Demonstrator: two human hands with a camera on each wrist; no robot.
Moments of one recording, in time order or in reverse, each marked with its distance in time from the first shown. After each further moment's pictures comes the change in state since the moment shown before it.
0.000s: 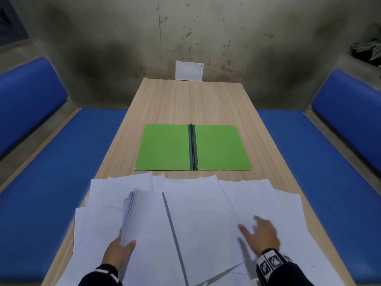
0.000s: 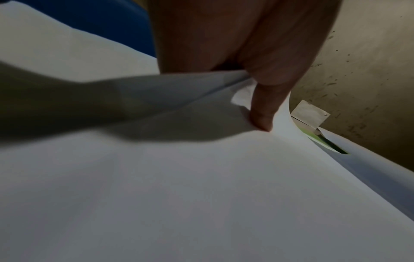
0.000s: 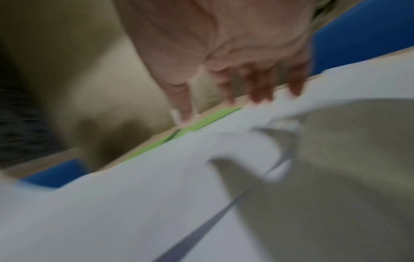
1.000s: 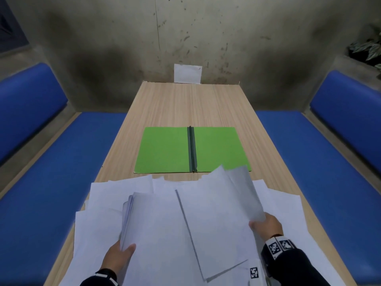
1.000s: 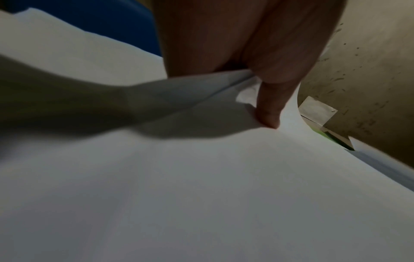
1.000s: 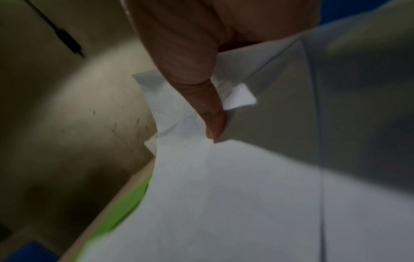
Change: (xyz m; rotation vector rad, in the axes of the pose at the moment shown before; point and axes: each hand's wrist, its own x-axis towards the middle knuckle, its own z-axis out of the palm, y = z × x) left_hand -0.003 -0.002 -0.001 0.000 -0.012 0.009; right_hand 0.026 -0.004 -0.028 0.216 0.030 0.035
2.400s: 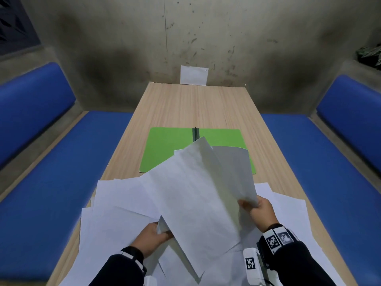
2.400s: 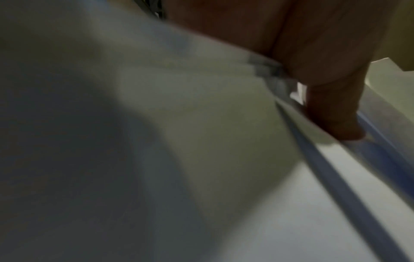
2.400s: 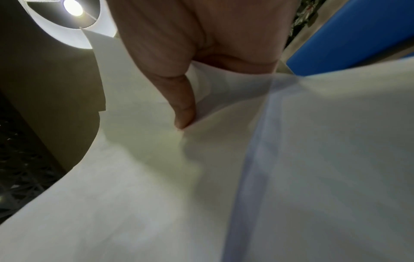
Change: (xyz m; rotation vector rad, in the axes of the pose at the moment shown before) left_hand -0.041 0.079 0.022 -0.127 -0.392 0.295; right_hand -0.007 -0.050 0.003 0.424 -0.070 -0.279
